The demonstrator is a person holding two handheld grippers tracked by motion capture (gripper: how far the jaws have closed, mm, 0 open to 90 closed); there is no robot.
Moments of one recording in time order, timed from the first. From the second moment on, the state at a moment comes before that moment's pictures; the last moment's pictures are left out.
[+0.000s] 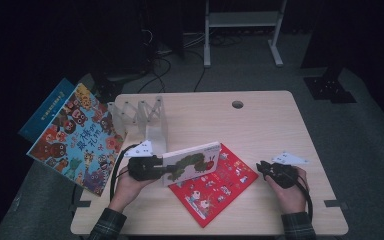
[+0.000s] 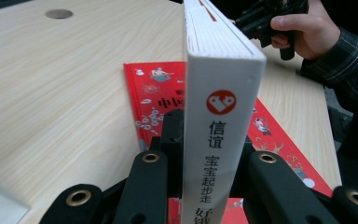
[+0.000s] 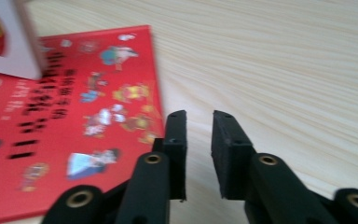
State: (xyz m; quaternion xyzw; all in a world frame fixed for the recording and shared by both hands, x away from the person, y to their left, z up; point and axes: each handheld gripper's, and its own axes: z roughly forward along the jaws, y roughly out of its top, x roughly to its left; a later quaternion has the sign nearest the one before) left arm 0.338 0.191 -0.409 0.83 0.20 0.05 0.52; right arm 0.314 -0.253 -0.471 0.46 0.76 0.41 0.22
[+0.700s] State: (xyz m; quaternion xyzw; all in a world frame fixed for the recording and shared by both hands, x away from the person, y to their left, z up) left arm 0.329 0.245 -0.397 0.80 0.26 0.08 0.54; right arm 0.327 -0.266 -0.485 0.50 0.75 0.36 0.23
